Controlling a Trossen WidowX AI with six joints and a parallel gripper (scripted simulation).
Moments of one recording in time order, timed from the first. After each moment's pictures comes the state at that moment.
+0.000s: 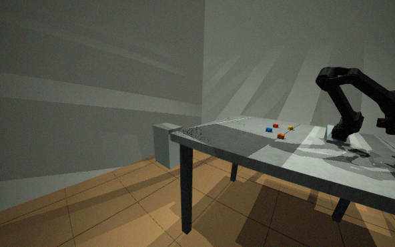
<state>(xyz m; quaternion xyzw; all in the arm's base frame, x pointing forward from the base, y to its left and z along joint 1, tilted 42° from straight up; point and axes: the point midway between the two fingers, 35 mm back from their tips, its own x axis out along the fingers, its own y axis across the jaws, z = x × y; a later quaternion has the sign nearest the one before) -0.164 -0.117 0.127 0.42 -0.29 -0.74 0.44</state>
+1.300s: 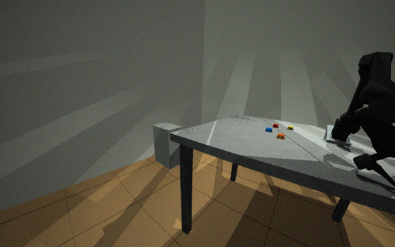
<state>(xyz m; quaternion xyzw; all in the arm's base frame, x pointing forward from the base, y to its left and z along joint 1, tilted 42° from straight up) -0.098 0.262 0.279 0.05 -0.32 -0.87 -0.38</state>
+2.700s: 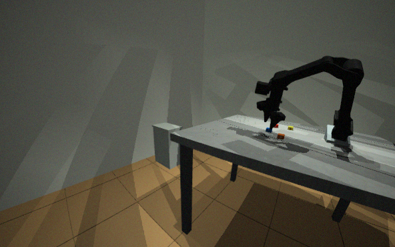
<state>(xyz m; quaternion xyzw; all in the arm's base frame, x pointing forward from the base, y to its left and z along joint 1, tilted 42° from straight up) 0.337 0.109 0.117 0.04 -0.54 -0.40 -0.74</state>
